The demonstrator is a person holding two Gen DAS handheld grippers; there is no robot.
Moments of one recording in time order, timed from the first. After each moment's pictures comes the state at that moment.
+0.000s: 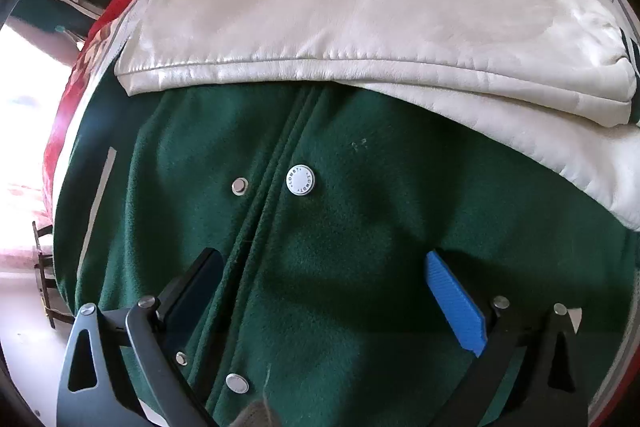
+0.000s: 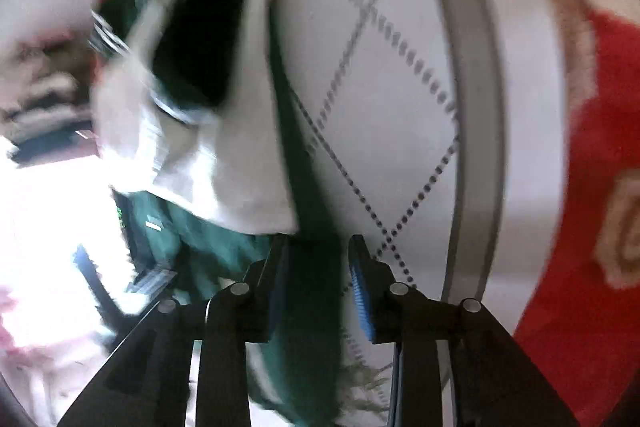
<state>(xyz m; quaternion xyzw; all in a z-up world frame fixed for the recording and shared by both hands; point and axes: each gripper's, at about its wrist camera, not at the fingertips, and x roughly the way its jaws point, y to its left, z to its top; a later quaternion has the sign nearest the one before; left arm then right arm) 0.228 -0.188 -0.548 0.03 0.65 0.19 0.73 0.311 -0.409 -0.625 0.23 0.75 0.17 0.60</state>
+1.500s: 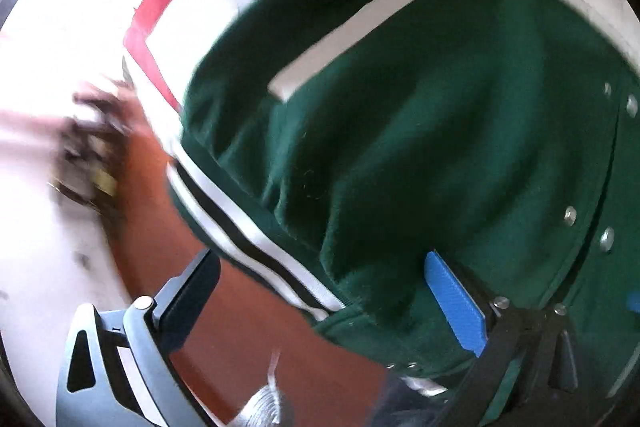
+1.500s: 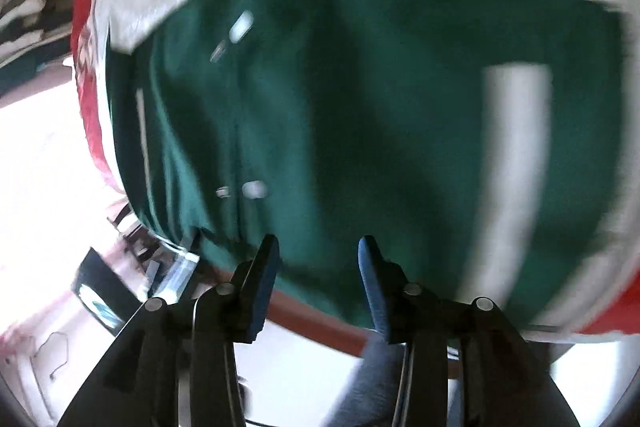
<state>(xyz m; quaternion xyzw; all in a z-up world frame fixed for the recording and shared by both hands) 0.050 0.036 -0.520 -0.11 0.65 0.33 0.67 0.209 -0.151 -0.577 0.18 0.83 0.17 0.49</state>
